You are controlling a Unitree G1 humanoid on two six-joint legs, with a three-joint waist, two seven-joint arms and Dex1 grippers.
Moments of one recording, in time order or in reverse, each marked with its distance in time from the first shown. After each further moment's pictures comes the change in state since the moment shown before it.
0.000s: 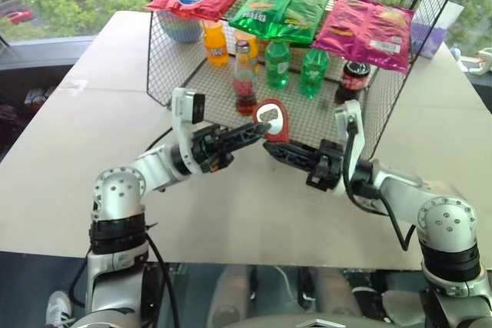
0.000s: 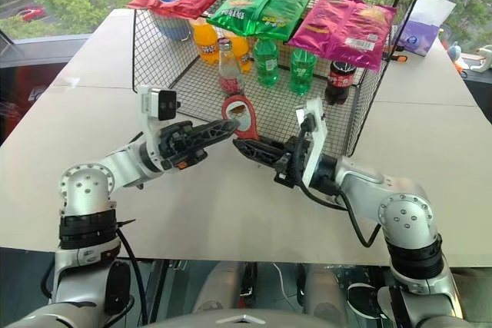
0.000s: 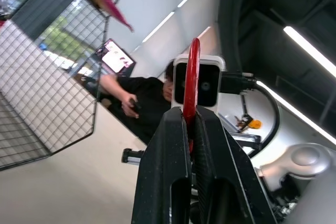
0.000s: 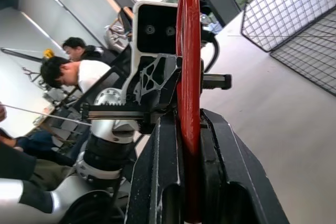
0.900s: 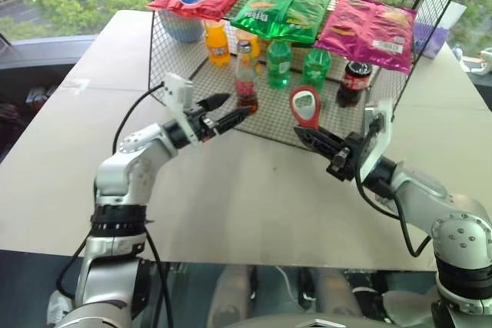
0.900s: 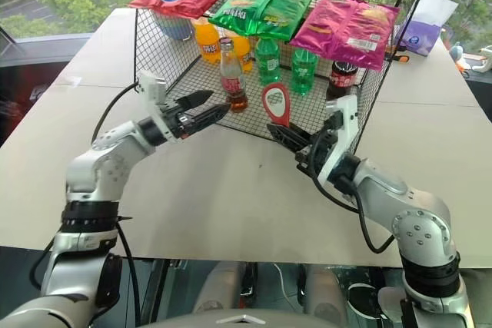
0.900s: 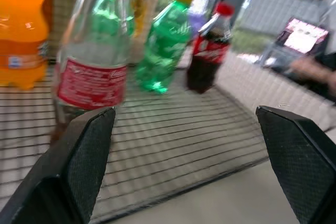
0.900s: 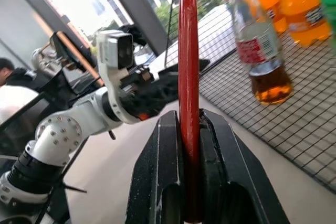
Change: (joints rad) left arm -0.121 0.053 -0.171 0.270 0.733 -0.684 0.104; right arm 0.111 -0.033 -0.097 -0.107 -0.156 -0.121 -0.106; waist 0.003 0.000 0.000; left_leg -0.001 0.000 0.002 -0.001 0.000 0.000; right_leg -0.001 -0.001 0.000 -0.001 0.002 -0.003
